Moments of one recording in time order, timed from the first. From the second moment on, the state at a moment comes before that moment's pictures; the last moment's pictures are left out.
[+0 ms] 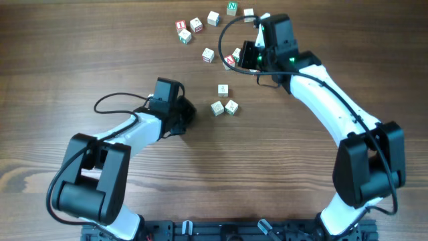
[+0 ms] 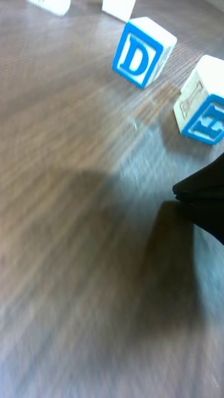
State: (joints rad) left arm -0.28 1.76 0.80 -0.13 0.25 -1.09; right arm 0.35 1.88 1.44 -0.36 -0.20 0.48
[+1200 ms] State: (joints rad) left arm -0.23 1.75 0.80 -0.17 0.28 -1.11; right arm 0.47 2.23 1.65 -0.55 -0.16 0.36
